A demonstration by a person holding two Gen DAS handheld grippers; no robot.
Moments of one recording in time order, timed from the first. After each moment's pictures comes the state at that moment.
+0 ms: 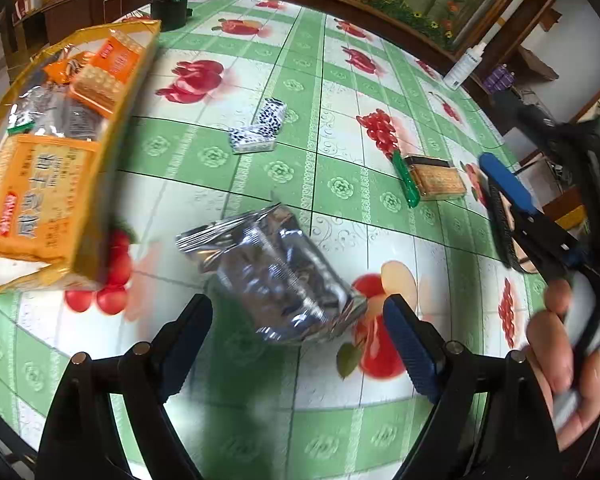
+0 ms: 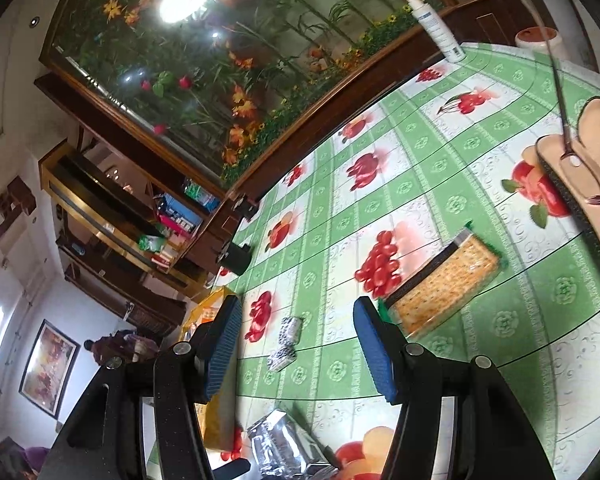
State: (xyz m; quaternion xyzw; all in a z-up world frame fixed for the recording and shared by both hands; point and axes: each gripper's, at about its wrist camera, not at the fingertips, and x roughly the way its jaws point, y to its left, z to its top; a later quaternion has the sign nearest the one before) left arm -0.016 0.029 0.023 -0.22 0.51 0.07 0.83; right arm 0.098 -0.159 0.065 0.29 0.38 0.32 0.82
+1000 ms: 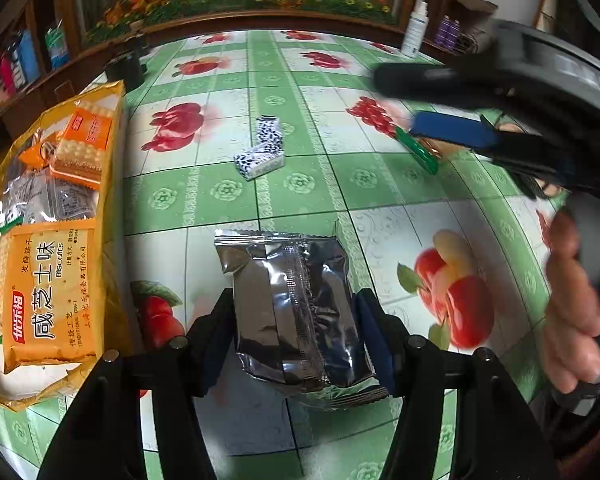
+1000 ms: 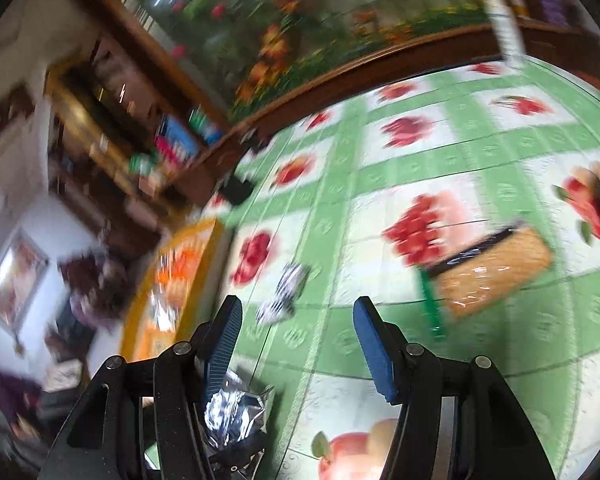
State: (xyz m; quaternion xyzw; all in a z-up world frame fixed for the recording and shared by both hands) left arm -0.031 0.047 0.008 -0.06 0.47 0.01 0.88; right arm 0.089 -0.079 0.053 0.13 0.42 0.37 0.82
